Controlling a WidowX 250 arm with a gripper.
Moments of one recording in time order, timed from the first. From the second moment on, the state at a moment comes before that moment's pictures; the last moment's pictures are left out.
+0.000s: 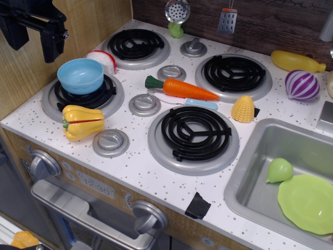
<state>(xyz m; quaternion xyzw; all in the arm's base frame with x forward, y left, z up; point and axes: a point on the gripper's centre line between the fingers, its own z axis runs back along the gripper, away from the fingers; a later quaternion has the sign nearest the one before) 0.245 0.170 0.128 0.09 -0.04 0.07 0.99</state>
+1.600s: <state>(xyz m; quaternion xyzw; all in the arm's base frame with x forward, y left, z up) 0.373 -0.065 0.131 0.04 -0.06 0.01 1.00</state>
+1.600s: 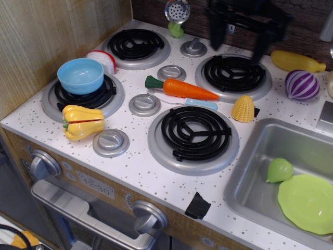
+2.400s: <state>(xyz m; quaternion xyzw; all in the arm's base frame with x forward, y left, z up) 0.394 -0.098 0.072 0.04 -0.10 0.03 0.99</state>
